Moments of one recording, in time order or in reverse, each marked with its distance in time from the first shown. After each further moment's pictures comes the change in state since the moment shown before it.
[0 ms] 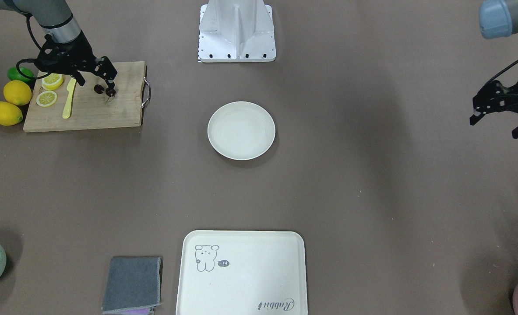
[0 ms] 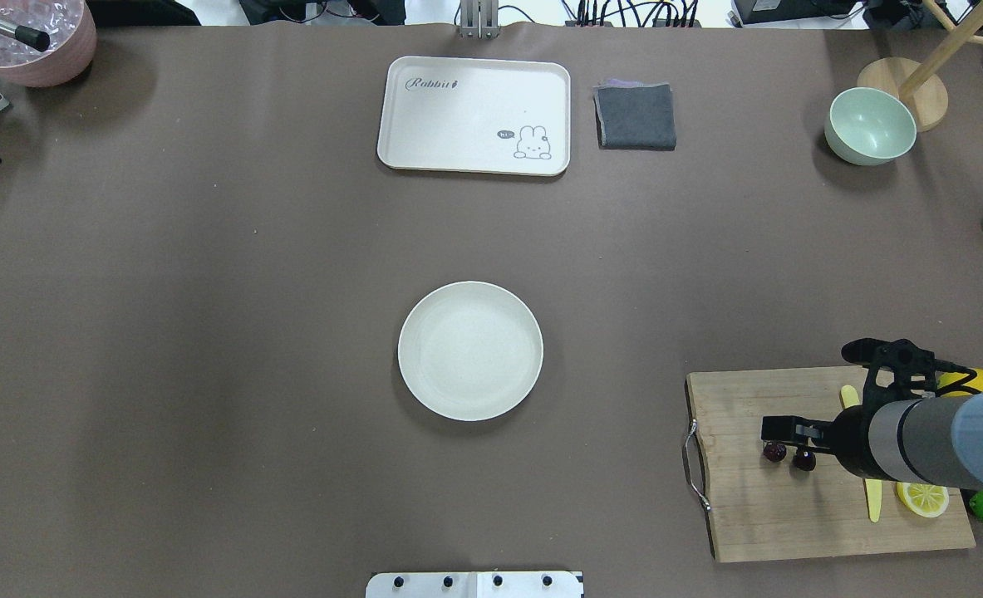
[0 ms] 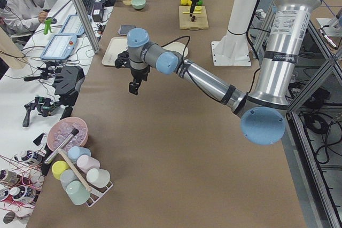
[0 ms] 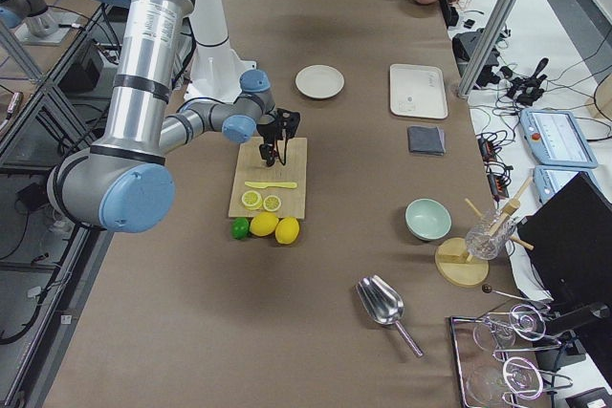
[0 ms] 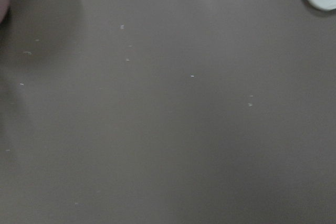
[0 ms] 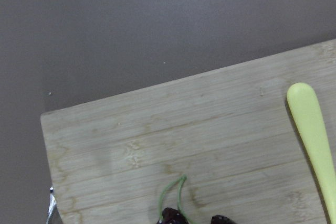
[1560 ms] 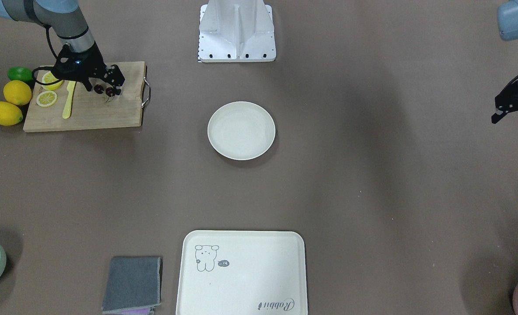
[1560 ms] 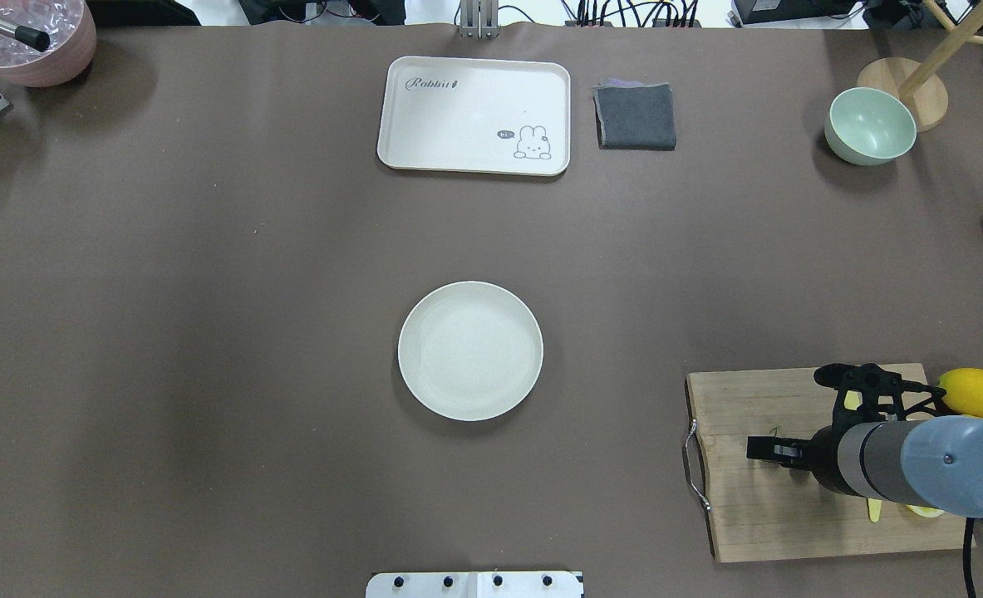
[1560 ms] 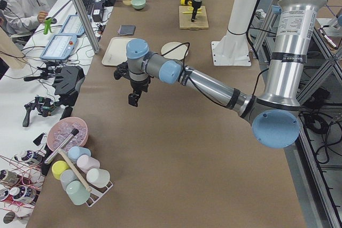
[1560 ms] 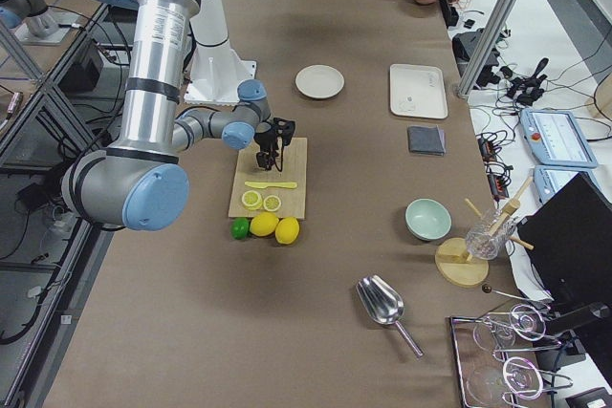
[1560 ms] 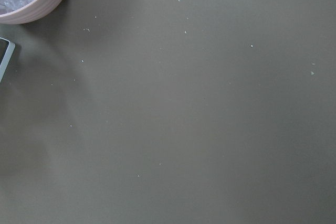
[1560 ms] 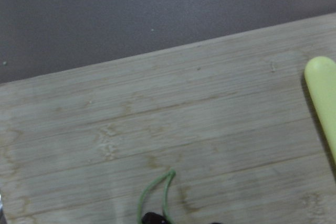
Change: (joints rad) left arm -0.027 0.047 0.010 -0.002 0.004 0.052; right arm -0.056 0.038 -0.084 -0.005 -0.045 0.008
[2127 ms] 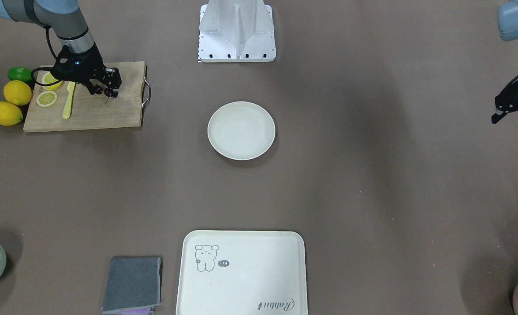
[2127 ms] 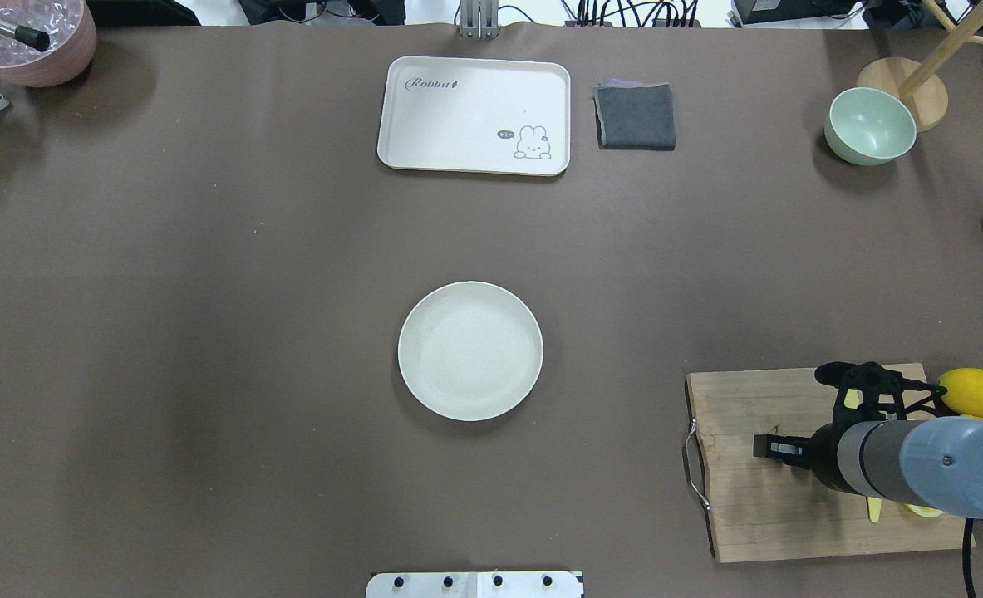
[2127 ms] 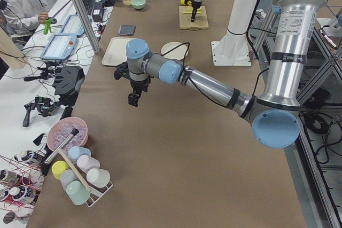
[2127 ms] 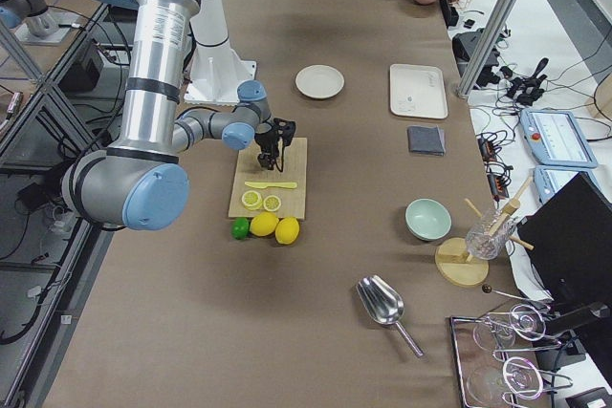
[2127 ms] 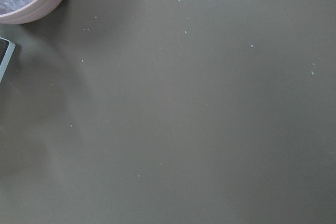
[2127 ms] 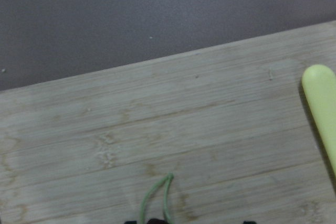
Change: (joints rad) left arm 0.000 -0.001 0.000 0.000 0.000 -0.001; right arm 0.000 0.000 0.000 0.000 -0.018 0.000
